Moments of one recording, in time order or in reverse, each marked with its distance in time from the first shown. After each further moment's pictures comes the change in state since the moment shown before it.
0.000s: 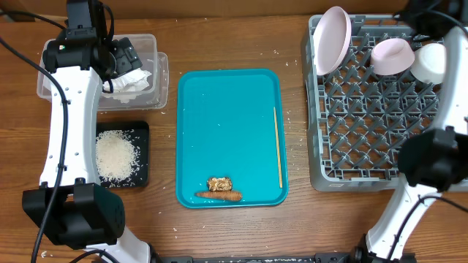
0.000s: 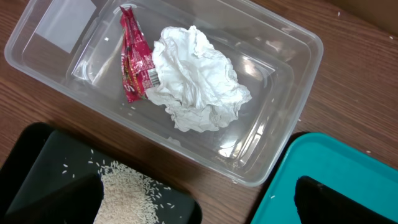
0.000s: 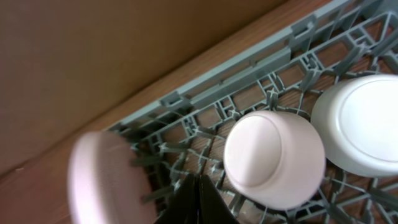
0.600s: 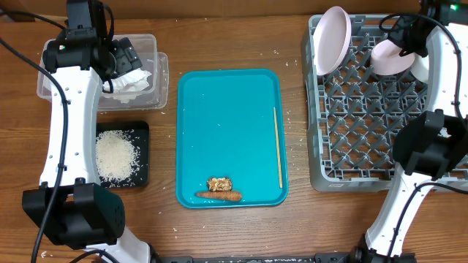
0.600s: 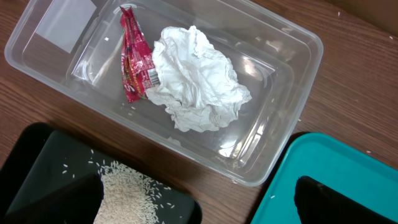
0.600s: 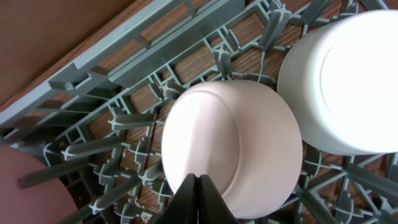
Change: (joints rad) left arm 0.000 0.000 0.000 0.000 0.000 0.000; right arm 0.000 0.137 -0.002 -0.058 0.136 0.021
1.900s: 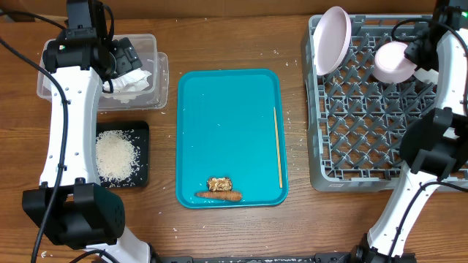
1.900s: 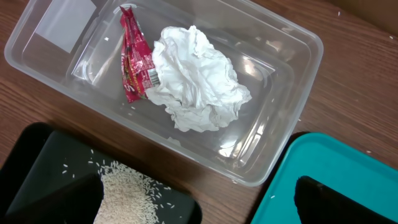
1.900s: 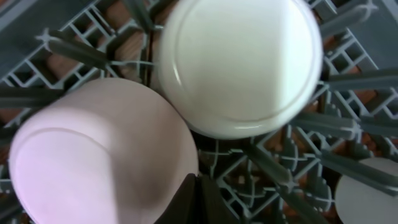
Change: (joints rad) left arm 0.000 0.000 0.000 0.000 0.000 0.000; right arm -0.072 0.032 -0.016 -0.102 0.193 0.005
